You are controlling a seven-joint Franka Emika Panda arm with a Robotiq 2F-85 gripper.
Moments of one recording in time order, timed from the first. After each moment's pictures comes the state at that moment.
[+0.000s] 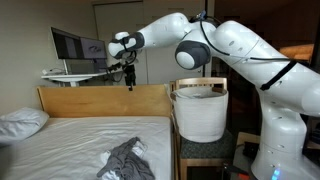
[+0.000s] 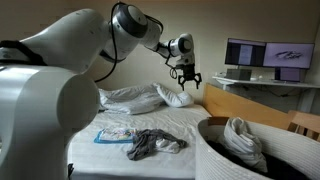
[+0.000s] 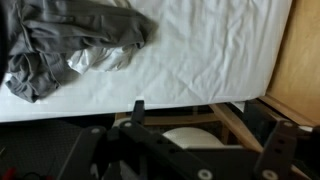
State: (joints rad) arm 0.43 0.87 -0.83 -1.01 0.42 1.75 2.42
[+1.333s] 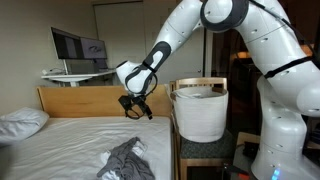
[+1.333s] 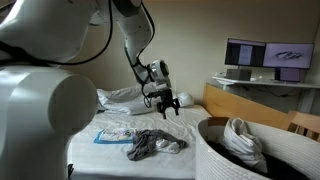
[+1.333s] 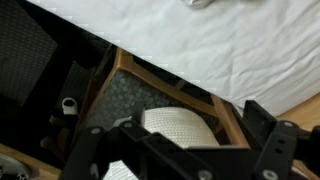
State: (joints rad) arm 0.35 0.46 -0.26 -1.87 -0.33 2.16 2.38
